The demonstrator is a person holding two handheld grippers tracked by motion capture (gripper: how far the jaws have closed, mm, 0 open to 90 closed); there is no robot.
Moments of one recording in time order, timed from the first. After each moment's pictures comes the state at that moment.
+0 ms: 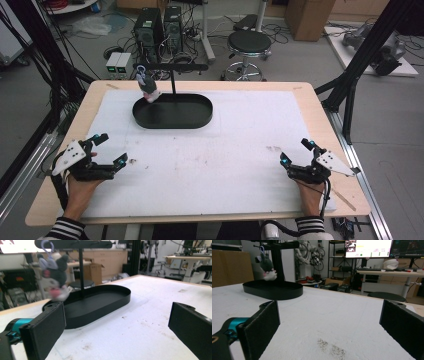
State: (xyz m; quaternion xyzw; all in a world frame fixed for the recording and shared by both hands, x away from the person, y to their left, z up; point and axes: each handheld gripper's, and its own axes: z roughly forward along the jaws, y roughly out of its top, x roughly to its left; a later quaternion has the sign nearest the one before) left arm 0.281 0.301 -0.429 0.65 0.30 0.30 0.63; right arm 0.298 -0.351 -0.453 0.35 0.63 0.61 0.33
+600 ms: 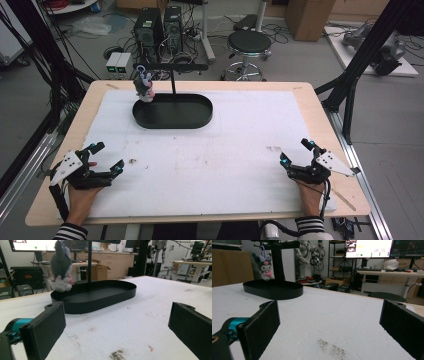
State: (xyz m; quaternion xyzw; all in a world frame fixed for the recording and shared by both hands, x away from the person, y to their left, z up) left arm 0.274 0.311 -0.452 0.64 0.33 0.30 0.63; right arm 0.298 -0.351 -0.453 0.35 0.63 0.61 0.33
